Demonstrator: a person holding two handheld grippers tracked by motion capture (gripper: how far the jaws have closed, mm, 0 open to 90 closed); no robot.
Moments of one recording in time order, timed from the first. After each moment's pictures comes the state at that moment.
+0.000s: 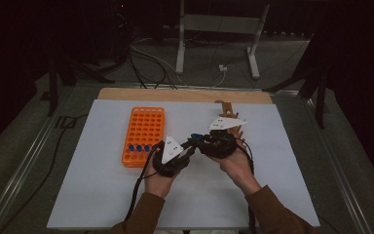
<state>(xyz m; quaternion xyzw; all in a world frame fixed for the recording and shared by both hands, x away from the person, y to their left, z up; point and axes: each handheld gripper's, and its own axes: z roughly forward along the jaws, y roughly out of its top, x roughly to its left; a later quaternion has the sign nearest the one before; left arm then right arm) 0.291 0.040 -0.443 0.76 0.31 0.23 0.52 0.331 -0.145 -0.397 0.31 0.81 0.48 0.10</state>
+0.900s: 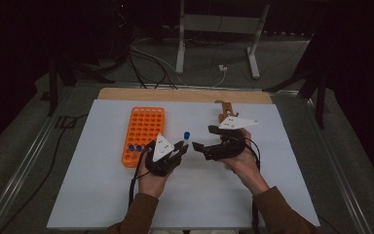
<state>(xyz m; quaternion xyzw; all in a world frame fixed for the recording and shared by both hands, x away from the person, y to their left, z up) 0.293 0.064 -0.446 0.75 0.34 0.22 0.52 0.333 -0.169 -0.399 0.32 0.80 0.50 0.12</state>
